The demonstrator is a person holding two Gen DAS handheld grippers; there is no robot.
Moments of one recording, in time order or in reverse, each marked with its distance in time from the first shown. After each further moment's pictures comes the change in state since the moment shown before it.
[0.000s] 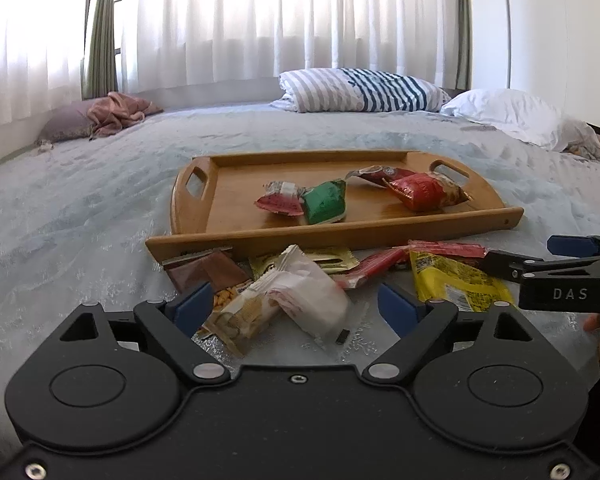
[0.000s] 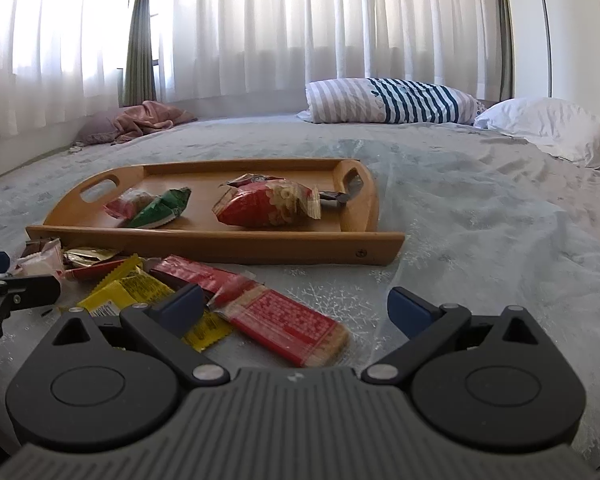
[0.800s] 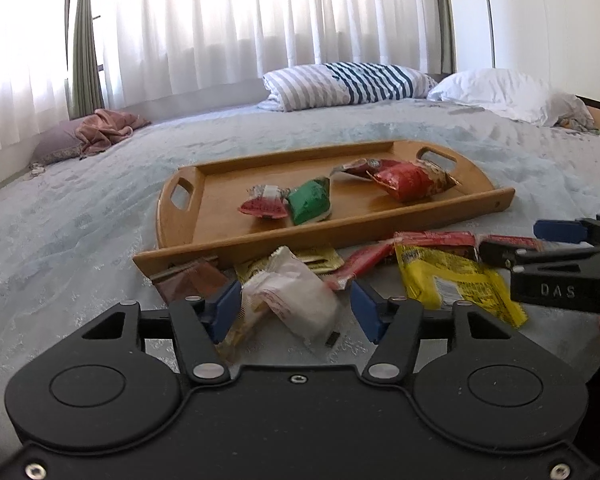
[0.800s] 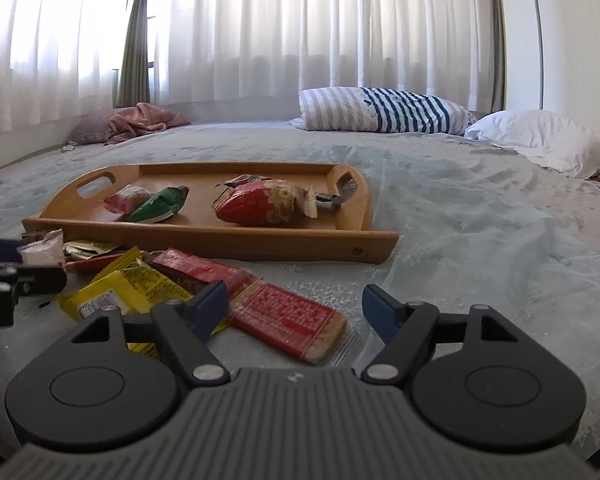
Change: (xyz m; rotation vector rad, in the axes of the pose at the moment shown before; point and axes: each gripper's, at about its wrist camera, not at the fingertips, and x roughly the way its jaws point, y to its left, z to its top) left arm 0.005 -0.012 0.002 0.087 0.007 -0.001; right arm -0.007 0.010 -0.008 -0.035 -0.016 -0.017
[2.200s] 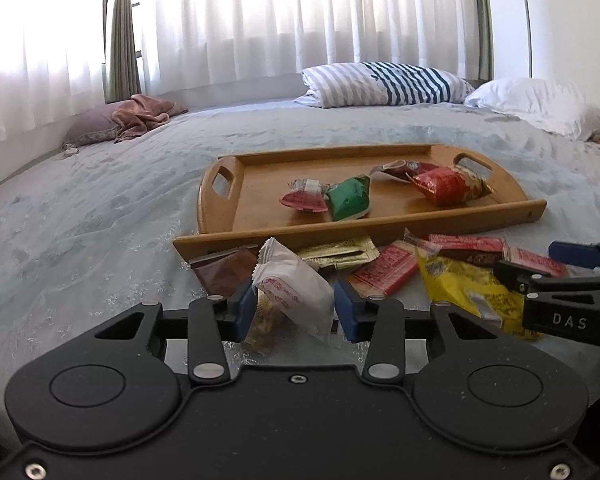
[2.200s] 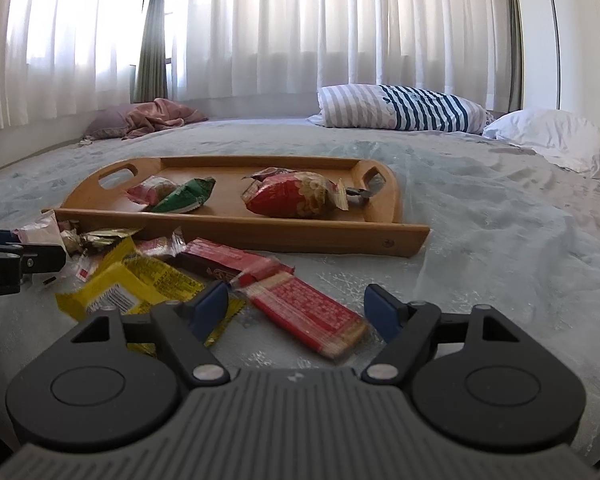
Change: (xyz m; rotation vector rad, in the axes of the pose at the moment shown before) left arm -0.006 0.011 -0.002 -0.080 0.014 0.093; right arm 0.004 0.012 -0.002 -0.003 0.006 0.062
